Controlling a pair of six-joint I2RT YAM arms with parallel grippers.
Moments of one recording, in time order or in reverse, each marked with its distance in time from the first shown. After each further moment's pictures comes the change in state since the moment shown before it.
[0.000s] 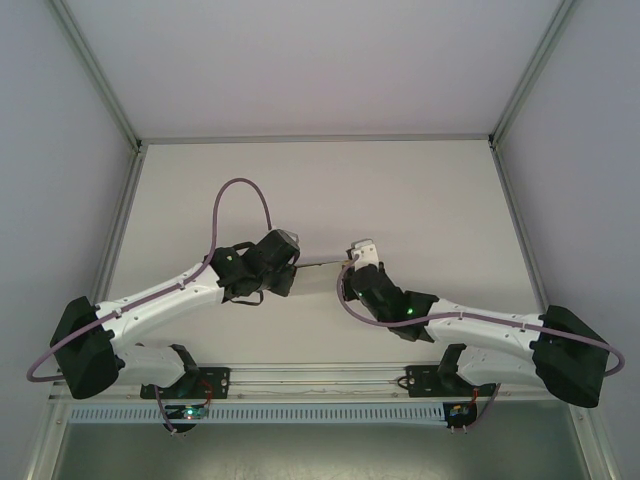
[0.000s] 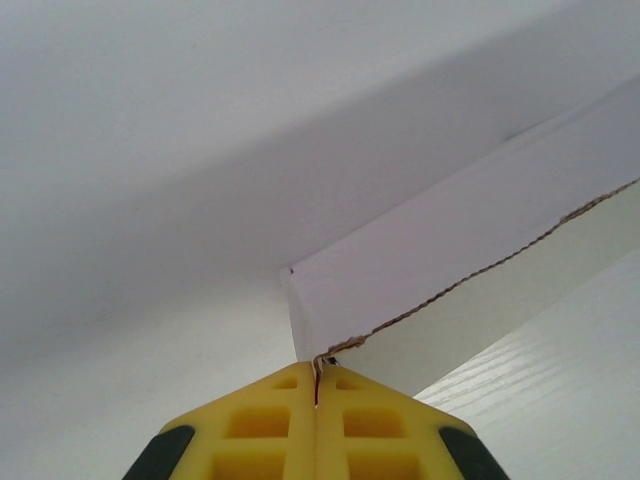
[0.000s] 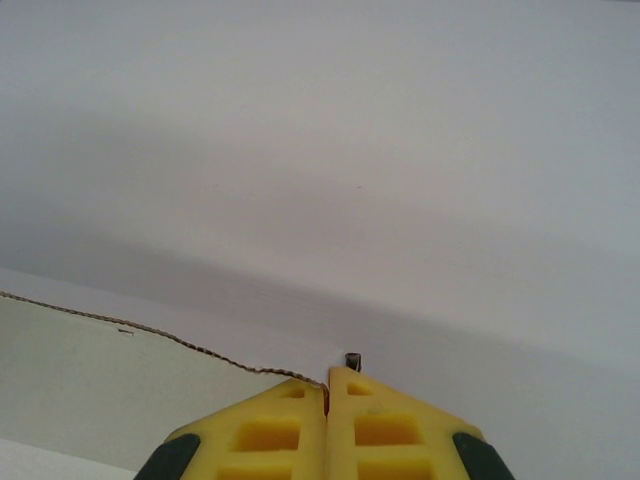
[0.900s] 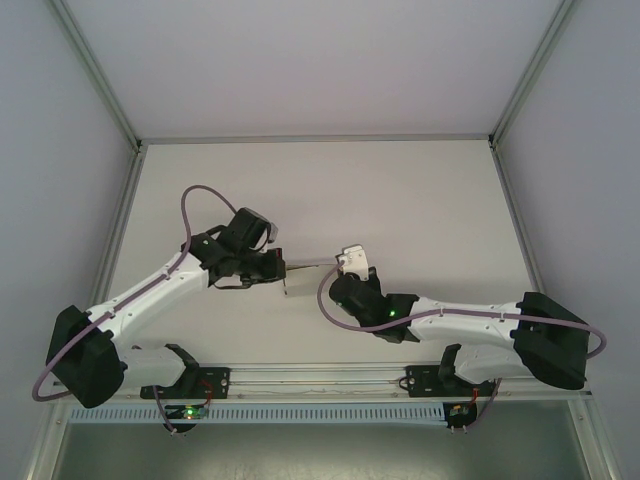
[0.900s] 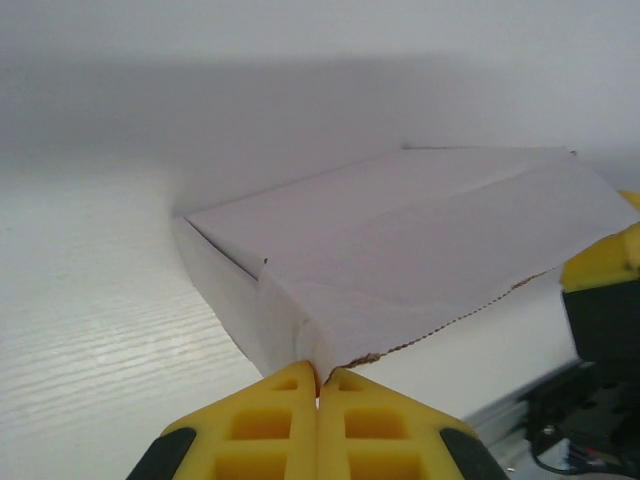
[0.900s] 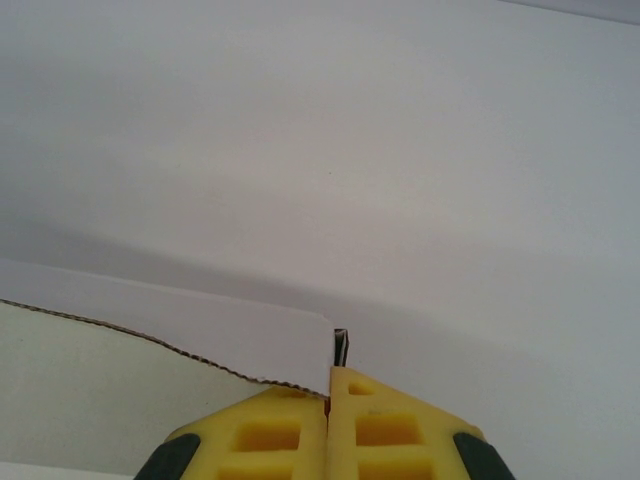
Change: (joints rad) left arm 0.264 -0.032 -0.016 0.009 0.489 -0.240; right arm 0.105 0.129 0.084 -0.097 0.188 0.067
